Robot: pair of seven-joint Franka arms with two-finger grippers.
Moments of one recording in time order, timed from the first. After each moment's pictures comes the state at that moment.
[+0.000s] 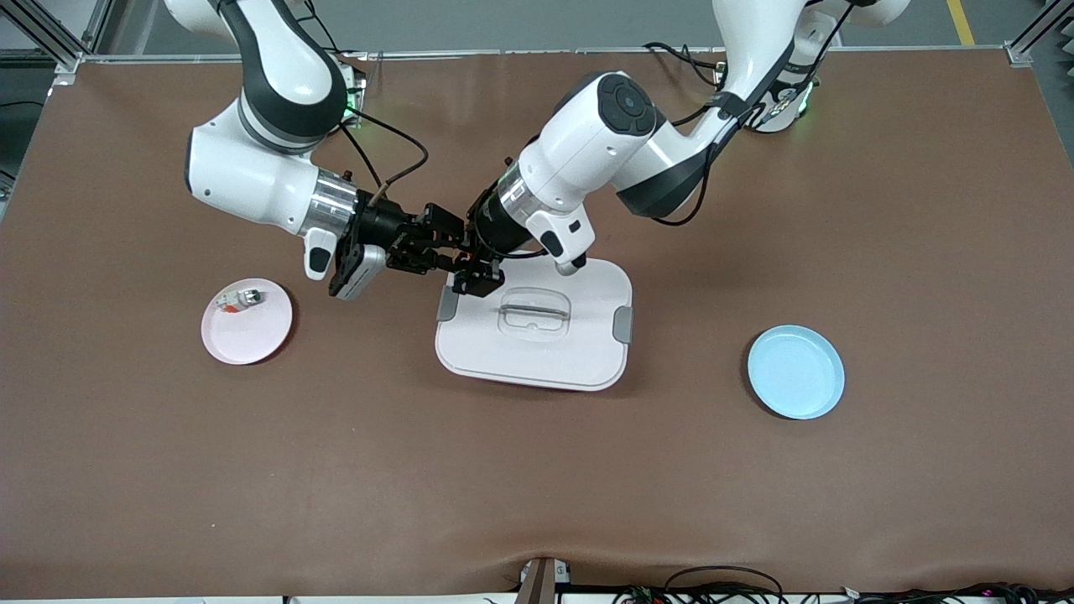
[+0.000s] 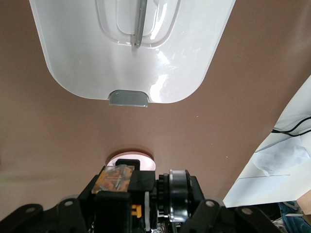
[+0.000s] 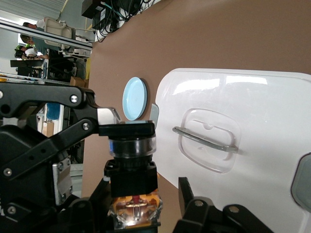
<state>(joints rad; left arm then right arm) -0.53 0.55 -0.35 -1.38 -0.24 2.45 -2.22 0.43 0.10 0.05 -2.02 1.18 2.33 -0.37</state>
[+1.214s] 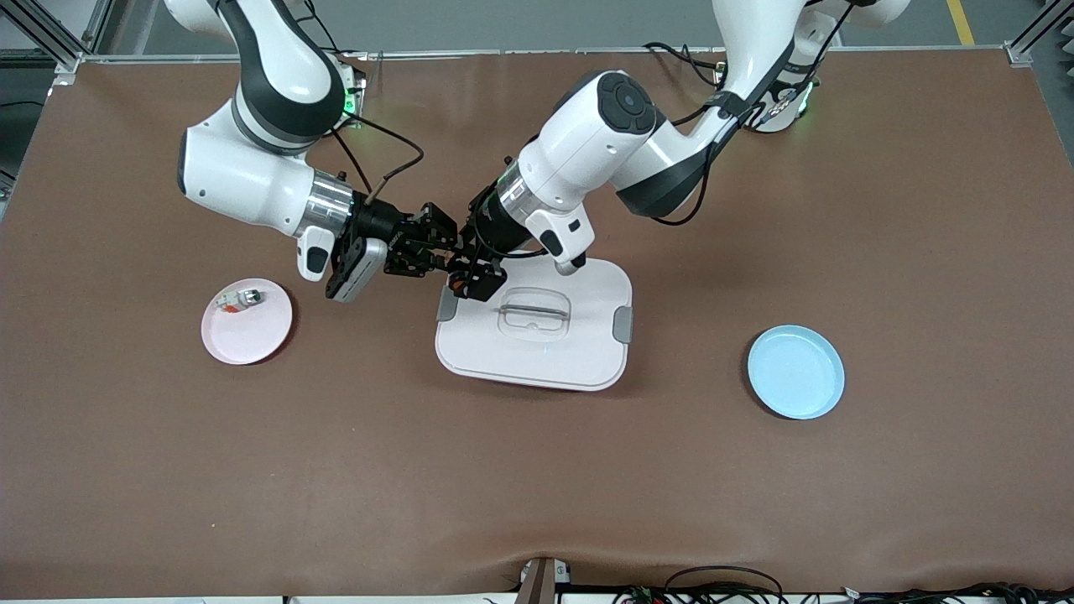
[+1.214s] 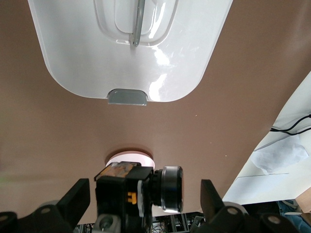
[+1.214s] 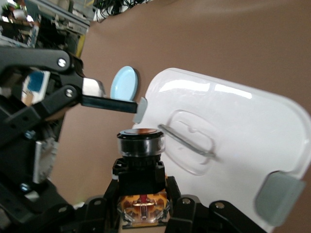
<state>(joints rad) -0.53 0.54 -0.35 -1.38 -0.24 2.45 -2.22 0.43 0.09 0.03 -2.01 1.03 2.31 -0.53</state>
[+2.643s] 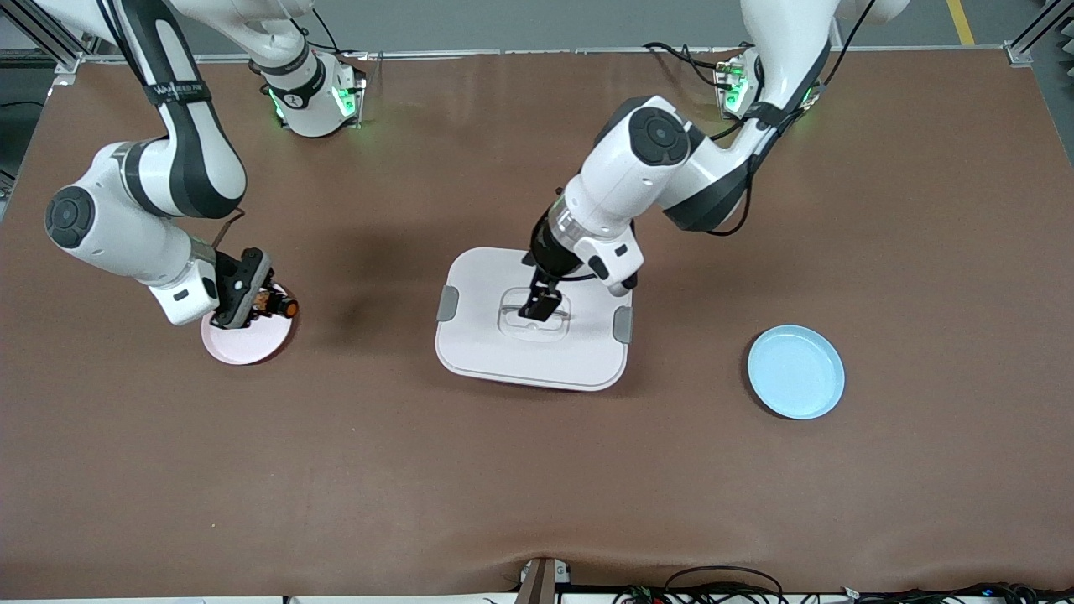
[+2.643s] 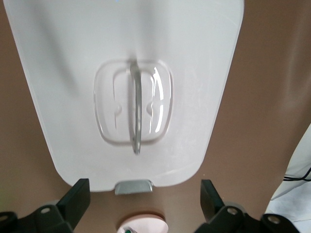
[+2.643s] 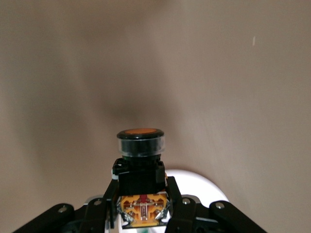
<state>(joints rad) -0.42 0.44 -0.35 -1.63 -0.15 2.43 -2.06 -0.01 0.14 0.01 -2.19 0.12 2.28 -1.32</state>
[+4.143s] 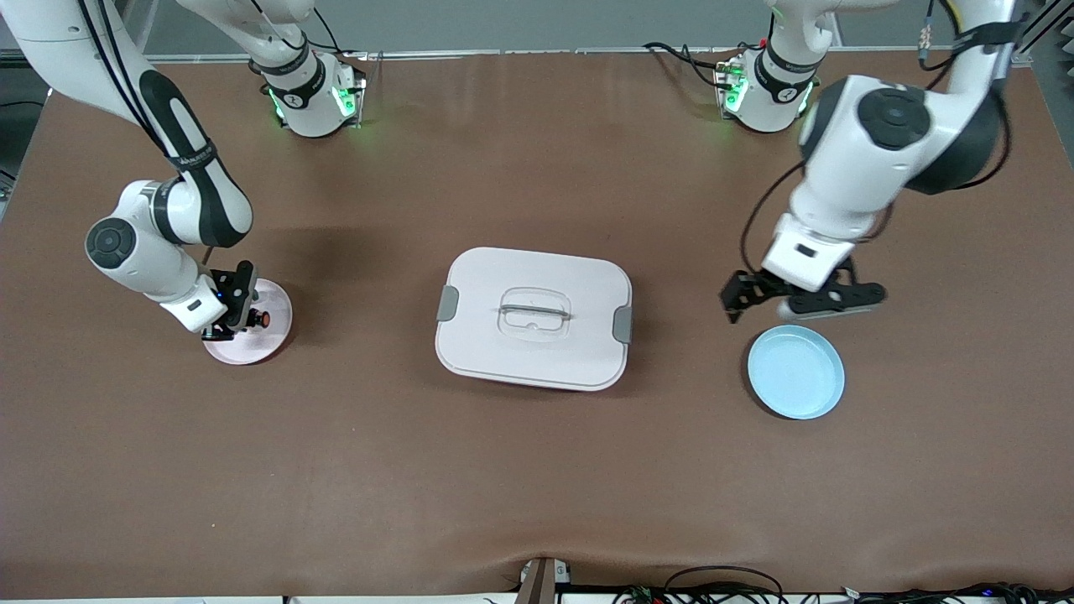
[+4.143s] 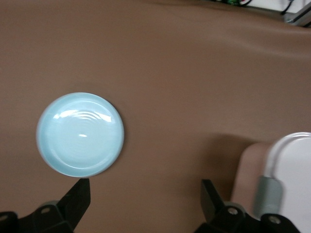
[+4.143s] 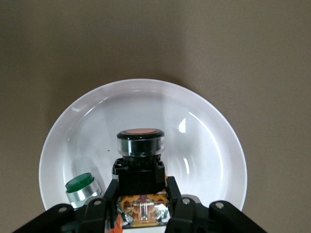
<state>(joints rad) 0.07 0.08 -0.34 -1.98 0.09 2.28 -0.44 -0.16 0.35 0.03 -2.28 -0.09 2.62 -1.56</state>
